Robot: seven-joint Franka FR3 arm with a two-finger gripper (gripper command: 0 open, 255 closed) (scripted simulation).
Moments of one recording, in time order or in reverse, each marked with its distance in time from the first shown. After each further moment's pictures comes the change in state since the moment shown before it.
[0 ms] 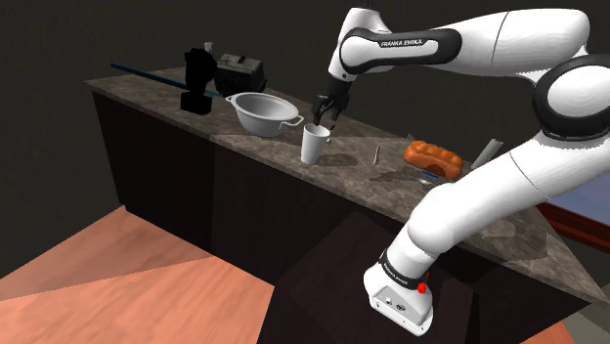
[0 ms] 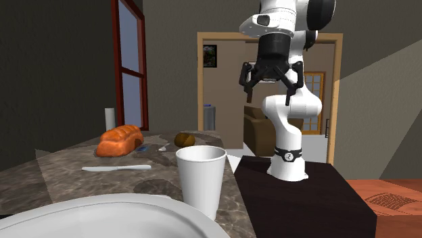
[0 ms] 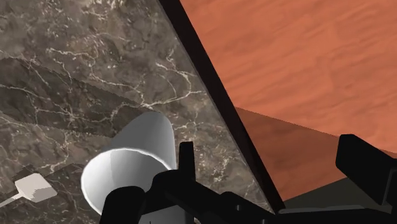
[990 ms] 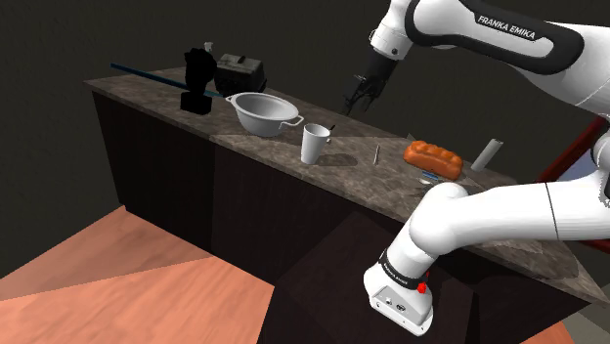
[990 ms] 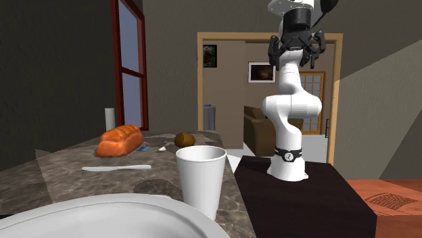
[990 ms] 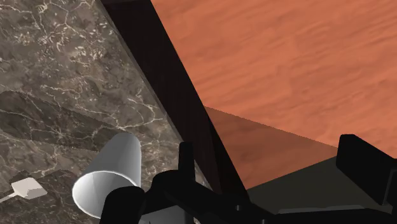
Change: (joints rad) arm 0.048 -0.433 0.072 -0.065 0.076 -0.308 0.032
